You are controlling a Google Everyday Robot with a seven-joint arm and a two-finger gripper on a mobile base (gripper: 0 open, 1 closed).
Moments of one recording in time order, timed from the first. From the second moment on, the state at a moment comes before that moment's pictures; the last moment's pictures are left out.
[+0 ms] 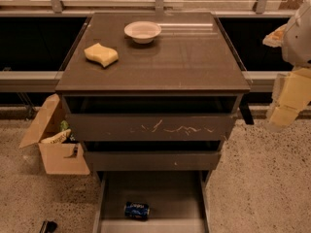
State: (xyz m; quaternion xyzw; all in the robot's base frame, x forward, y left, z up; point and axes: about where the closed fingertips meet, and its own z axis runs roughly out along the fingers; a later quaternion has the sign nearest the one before) arm 0.438 -0.215 0.981 -0.60 0.78 -0.04 0.17
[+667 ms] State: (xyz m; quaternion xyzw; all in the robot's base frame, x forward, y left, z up) arm 0.437 -0.201 0.961 -0.62 0.77 -0.02 0.18
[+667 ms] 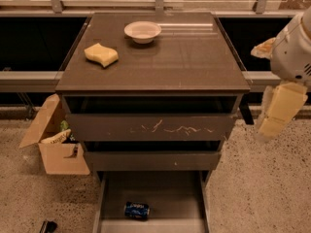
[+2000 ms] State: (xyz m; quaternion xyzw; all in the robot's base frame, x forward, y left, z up) arm 0.406 -0.097 0.831 -0.66 0.71 0.15 0.22
